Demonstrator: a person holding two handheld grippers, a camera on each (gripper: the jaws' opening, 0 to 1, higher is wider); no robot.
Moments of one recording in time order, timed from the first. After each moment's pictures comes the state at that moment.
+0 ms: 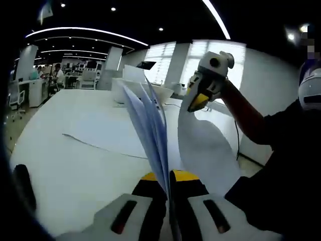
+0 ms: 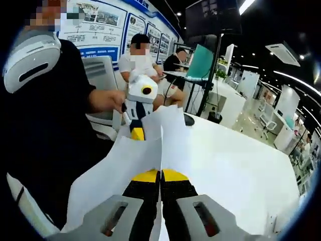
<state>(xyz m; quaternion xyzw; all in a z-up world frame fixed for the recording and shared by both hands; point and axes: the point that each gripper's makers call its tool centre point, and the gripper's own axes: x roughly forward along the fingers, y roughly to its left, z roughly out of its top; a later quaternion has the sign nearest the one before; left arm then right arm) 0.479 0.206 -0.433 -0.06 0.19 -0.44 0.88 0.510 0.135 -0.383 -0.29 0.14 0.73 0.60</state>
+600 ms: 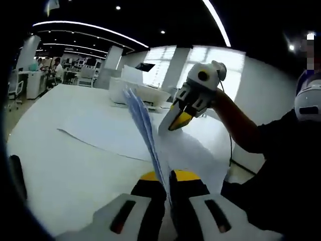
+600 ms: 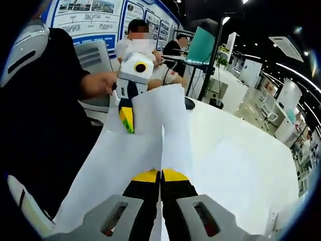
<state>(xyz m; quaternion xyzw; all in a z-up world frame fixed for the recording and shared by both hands) 0.472 0.198 -0.428 -0.11 0.19 -0.46 0.86 0.524 0.139 -0.416 -0.33 0.18 0.71 0.59</state>
